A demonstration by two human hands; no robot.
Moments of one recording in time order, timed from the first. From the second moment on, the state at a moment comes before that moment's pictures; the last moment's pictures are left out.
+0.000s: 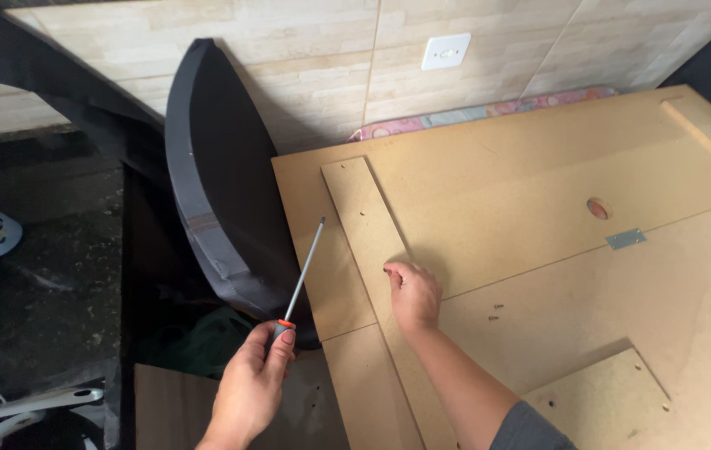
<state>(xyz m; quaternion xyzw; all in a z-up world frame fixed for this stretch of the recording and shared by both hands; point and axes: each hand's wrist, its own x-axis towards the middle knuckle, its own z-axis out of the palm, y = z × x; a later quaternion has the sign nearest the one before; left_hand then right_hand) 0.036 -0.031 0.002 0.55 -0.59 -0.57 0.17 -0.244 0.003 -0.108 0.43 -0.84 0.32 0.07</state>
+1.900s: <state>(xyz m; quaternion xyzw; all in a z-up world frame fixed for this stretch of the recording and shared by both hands) -0.092 -0.173 0.199 0.38 -0.85 -0.36 0.10 -0.235 -0.011 -0.092 0.31 -0.83 0.46 -0.09</state>
